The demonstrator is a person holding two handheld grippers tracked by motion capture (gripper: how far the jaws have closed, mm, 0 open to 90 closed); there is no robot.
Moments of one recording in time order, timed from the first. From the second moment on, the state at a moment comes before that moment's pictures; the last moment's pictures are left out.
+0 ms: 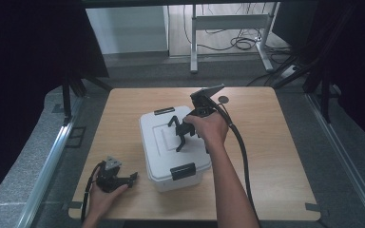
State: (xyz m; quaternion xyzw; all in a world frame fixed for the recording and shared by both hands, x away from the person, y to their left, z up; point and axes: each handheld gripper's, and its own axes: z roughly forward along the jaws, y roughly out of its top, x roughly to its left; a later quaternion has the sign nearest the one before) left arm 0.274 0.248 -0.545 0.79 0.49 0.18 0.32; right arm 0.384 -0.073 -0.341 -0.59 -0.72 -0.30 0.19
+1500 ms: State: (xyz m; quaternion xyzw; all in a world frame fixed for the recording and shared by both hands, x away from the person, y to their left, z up) left arm 0.273 0.249 -0.545 0.79 0.49 0.18 0.32; right arm 0.387 -0.071 -0.369 -0.60 -0.71 -0.30 0.19
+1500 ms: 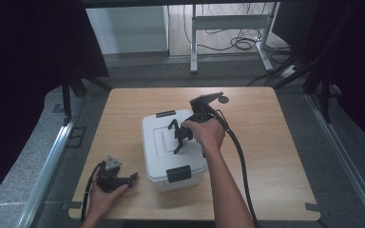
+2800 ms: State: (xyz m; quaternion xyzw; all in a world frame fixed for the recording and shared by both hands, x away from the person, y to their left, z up) left arm 0.273 0.248 -0.545 0.79 0.49 0.18 0.32; right arm 0.326 -0.240 -0.410 -0.55 -0.71 -0.43 0.09
